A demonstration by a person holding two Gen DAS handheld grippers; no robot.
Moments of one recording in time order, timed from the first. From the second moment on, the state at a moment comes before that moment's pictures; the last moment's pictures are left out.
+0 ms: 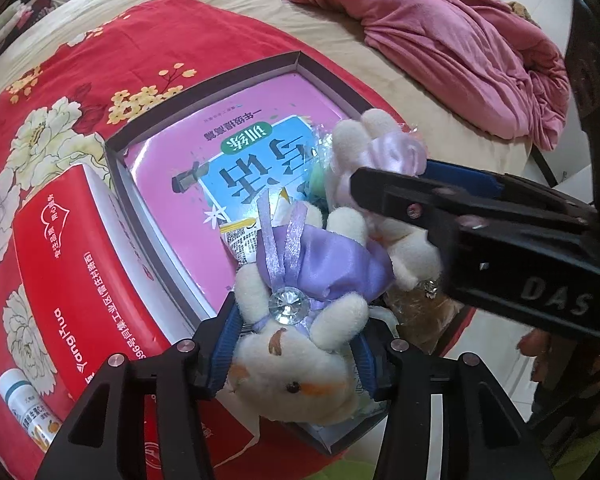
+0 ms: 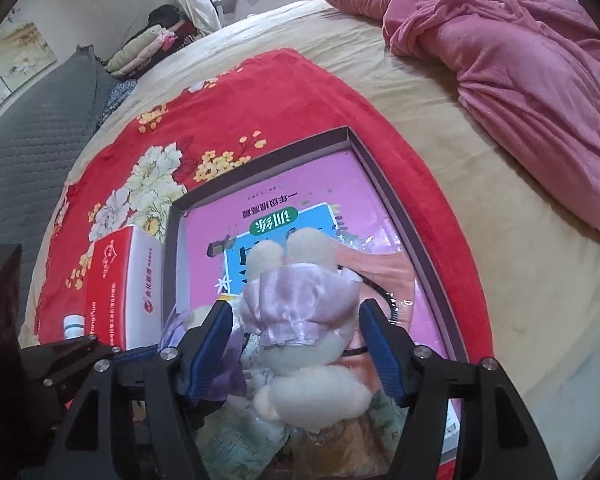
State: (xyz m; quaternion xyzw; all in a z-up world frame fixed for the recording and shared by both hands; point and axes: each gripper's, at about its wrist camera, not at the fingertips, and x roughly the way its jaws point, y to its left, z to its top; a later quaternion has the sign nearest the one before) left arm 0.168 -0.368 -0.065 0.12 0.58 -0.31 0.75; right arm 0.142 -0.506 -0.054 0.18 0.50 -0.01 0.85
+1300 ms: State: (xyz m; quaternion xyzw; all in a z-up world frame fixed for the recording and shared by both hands) left arm 0.121 -0.292 0.015 0.09 0.51 -0.30 0.80; right arm 0.044 -0.469 0.041 0.16 0.43 -0.06 0.88
